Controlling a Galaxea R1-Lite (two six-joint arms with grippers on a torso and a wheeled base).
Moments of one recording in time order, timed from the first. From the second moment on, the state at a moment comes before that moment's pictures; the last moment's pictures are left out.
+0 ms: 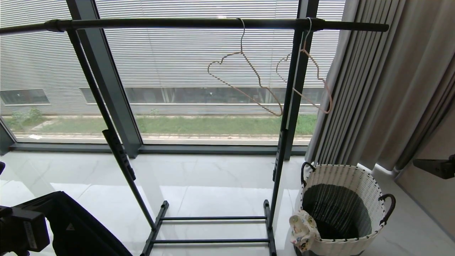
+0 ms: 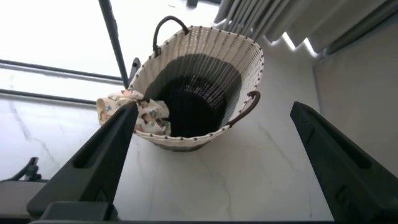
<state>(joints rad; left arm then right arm) 0.05 0.90 -0.39 -0.16 -0.06 0.15 0.10 1.14 -0.90 0.23 -0.06 -0.11</state>
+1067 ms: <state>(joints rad) 0.05 0.90 -0.39 -0.16 -0.05 0.15 0.13 1.15 -0.84 0.12 -0.06 -0.02</state>
